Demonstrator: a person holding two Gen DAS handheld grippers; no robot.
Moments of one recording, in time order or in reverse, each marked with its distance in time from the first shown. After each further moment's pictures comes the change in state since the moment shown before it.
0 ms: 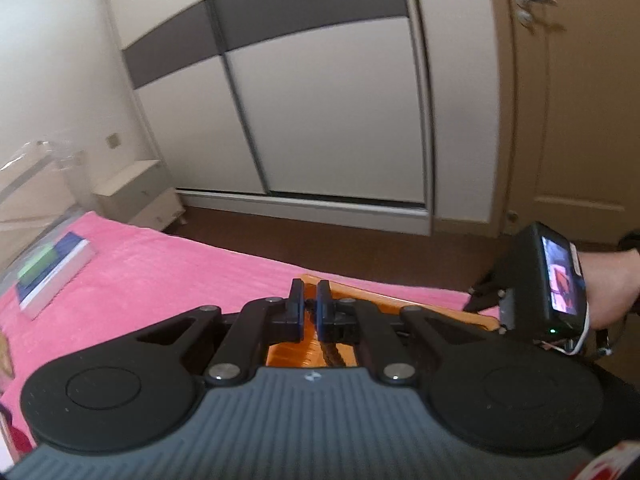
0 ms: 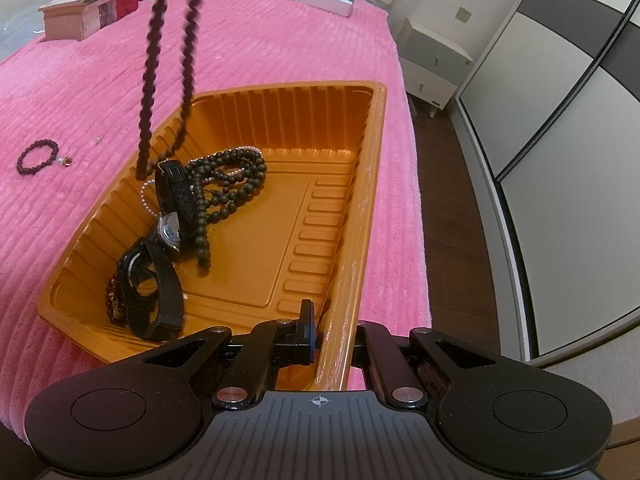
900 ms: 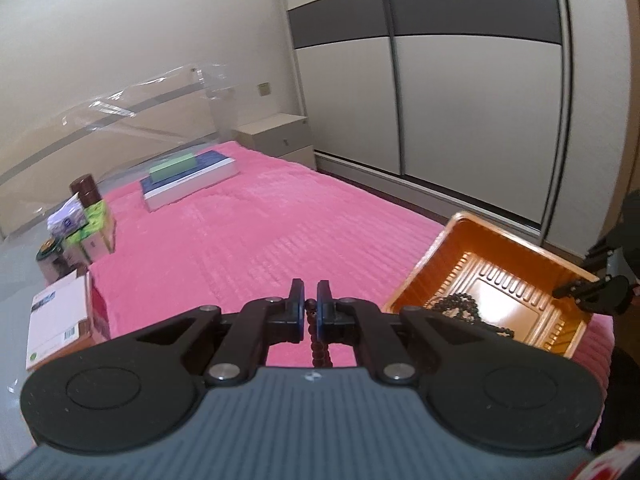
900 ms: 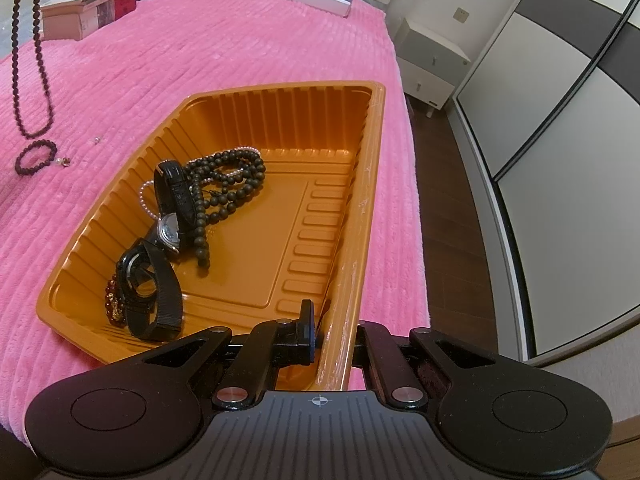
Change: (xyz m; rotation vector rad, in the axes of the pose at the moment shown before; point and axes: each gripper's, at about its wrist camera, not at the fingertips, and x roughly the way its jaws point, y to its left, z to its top) left arm -0.107 0.081 -0.118 -0.316 0.020 0.349; right arm -0.001 -0.002 0.000 0.005 -0.001 -0.004
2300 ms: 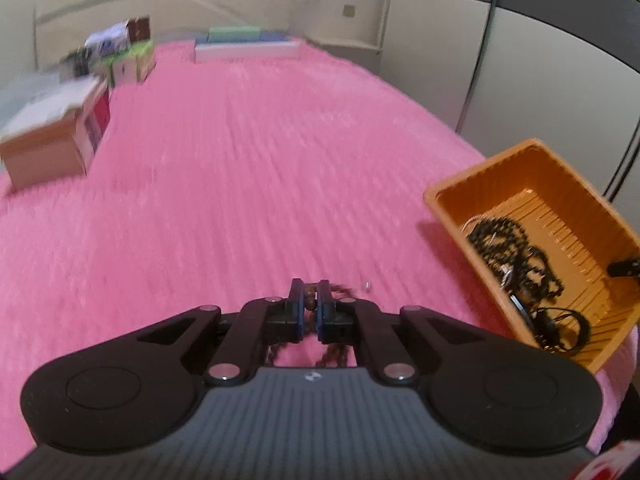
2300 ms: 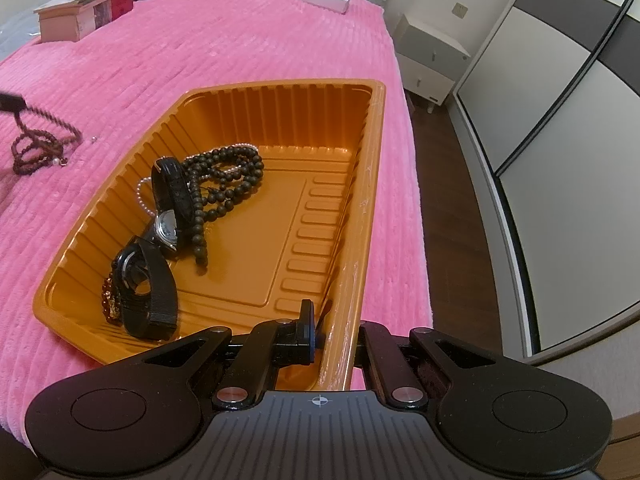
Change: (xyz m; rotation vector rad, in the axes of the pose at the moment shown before) left arm 0.071 0.003 -0.137 -0.371 0.181 0.076; right arm 0.005 0.002 -0.001 0.009 0.003 0.005
